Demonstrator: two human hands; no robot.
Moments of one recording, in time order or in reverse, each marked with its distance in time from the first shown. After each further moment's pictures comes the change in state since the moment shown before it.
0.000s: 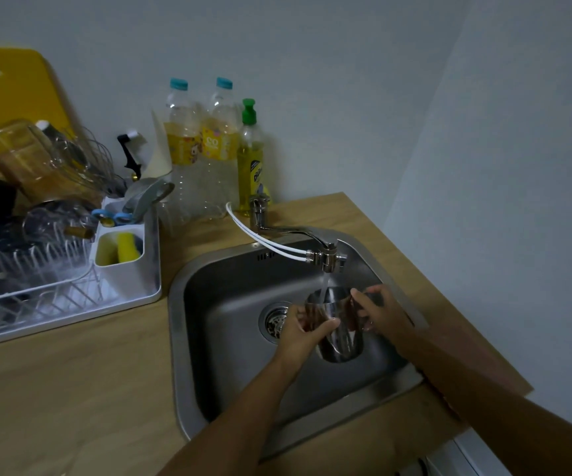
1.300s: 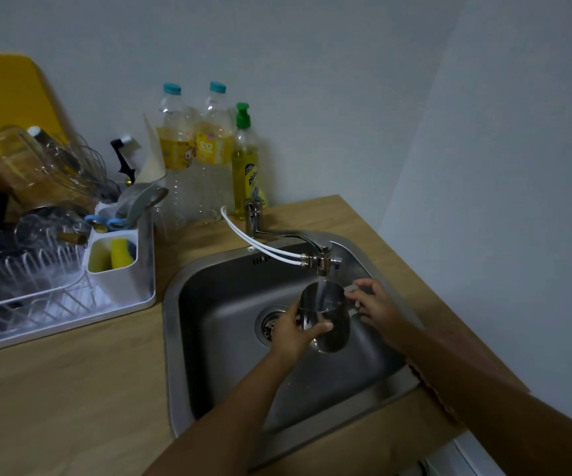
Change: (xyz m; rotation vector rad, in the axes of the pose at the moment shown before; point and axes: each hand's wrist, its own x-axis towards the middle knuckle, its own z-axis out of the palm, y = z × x) left_hand 0.020 0.001 -0.002 0.182 -0.016 0.078; right_hand 0.016 -0.008 -0.002 0.258 -0.121 0.110
